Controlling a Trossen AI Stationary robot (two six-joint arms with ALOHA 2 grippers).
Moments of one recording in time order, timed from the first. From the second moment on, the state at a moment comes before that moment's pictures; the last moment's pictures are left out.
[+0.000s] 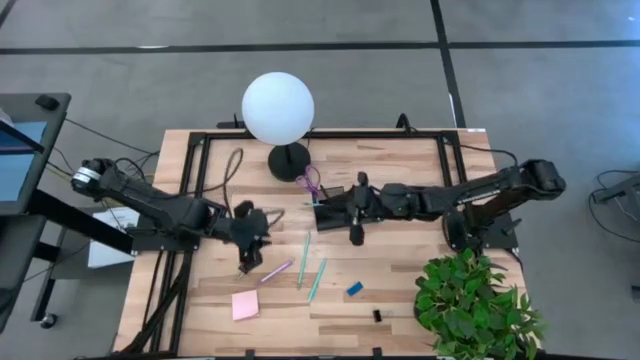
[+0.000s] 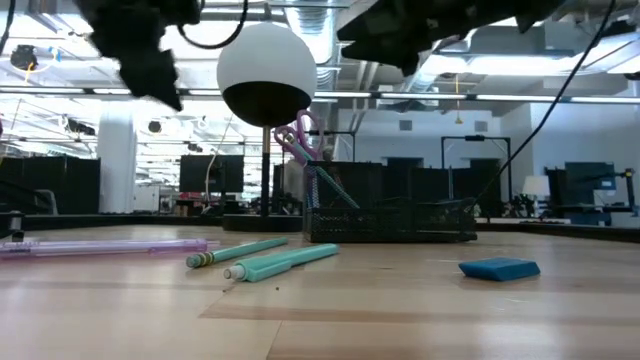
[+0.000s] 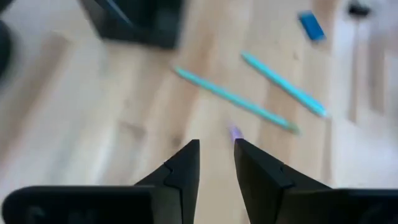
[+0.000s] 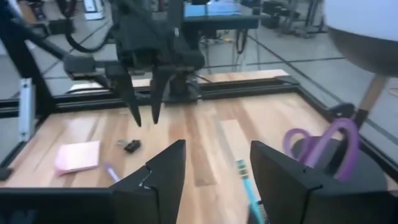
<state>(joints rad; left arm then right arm) -0.32 1.16 0.81 -0.57 -0.23 -0.56 0.11 1.39 0.80 0.33 0.21 0.03</state>
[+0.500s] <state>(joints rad) -0.53 1.18 0.64 -0.73 -0.11 -1.13 0.14 1.43 0.80 0.31 0.21 0.03</state>
